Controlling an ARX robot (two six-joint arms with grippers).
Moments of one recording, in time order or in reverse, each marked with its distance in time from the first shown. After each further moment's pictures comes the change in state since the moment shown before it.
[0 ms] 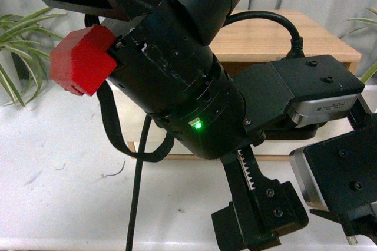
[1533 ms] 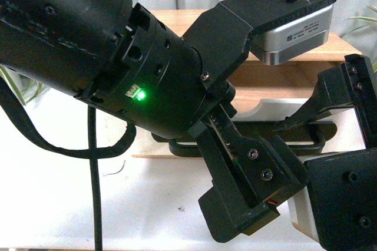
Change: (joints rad) left arm 0.048 -0.216 -0.199 0.192 0.082 -0.197; right arm 0.091 -0.156 -0.208 0.308 0.018 0.209
